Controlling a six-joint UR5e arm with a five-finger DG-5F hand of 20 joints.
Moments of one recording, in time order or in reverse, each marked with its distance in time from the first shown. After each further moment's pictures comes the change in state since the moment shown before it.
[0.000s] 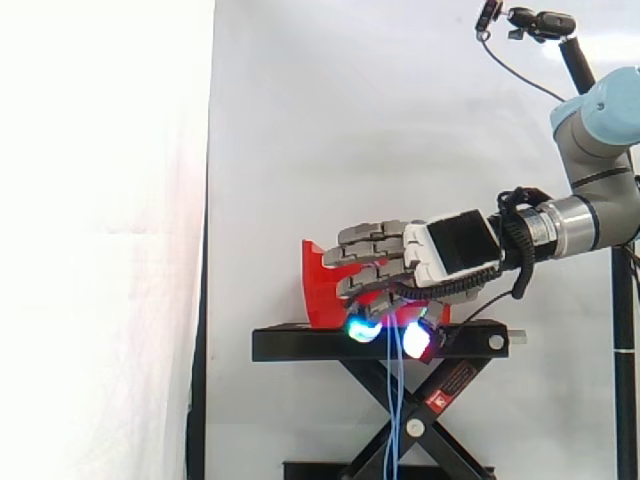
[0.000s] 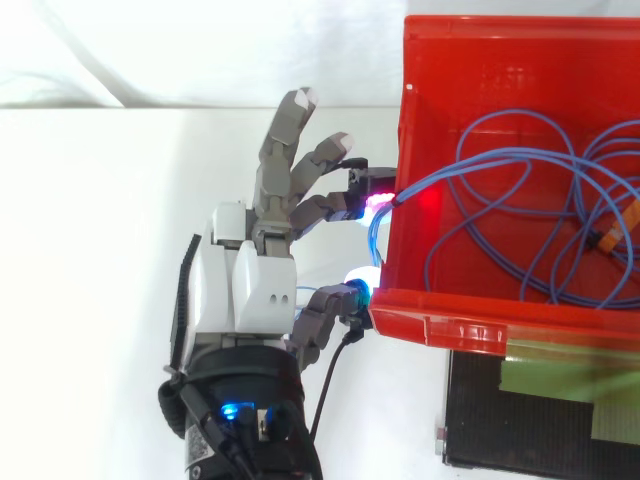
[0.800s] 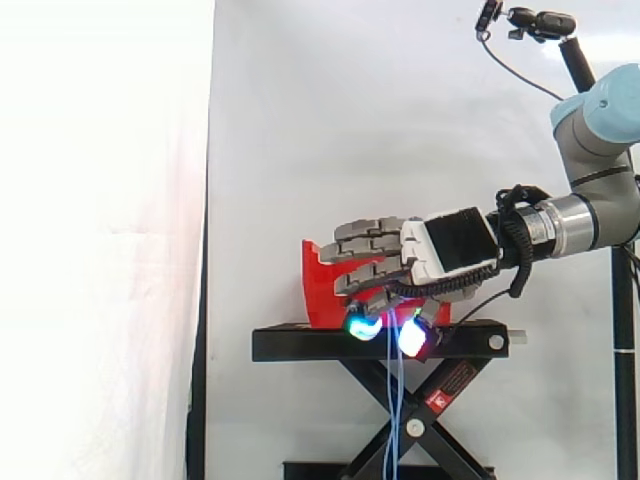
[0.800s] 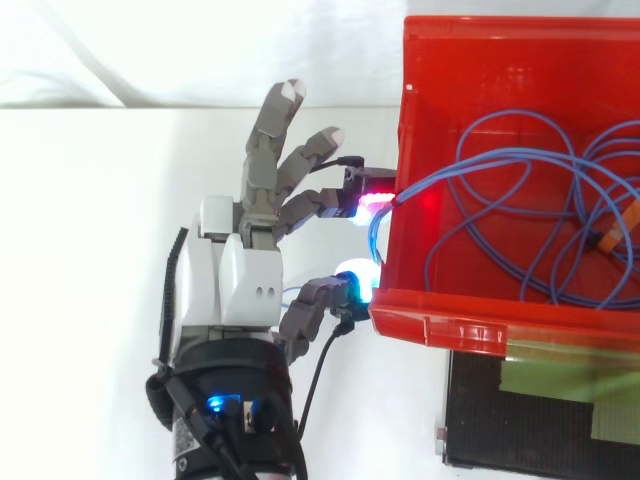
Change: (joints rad) arm 0.012 0.000 0.000 0.013 0.008 0.000
